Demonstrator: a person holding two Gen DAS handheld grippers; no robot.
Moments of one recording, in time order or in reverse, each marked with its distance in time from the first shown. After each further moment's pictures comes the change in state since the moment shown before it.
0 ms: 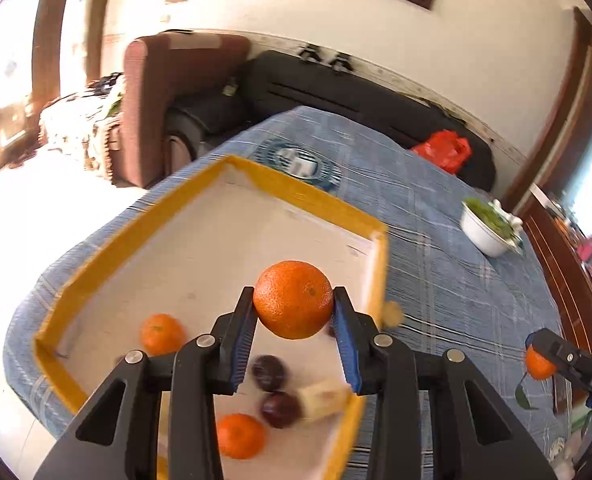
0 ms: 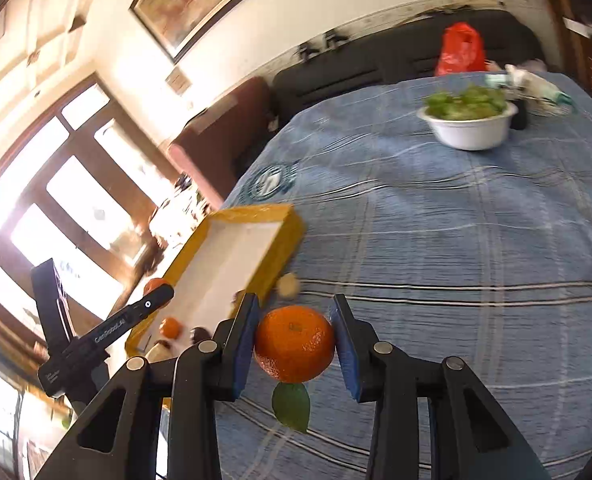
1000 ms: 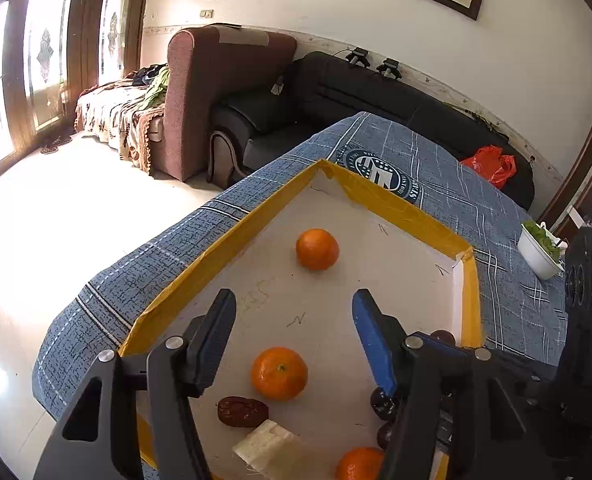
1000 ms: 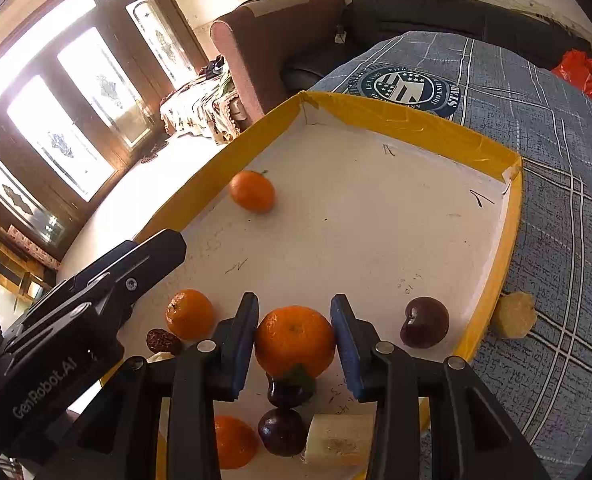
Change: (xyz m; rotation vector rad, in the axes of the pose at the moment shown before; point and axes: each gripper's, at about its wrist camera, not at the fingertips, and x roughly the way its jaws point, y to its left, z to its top) left arm 0.018 0.066 0.009 -0.048 -0.004 0.109; right arm 0.204 0.140 -0.026 -0.286 0.311 -0.037
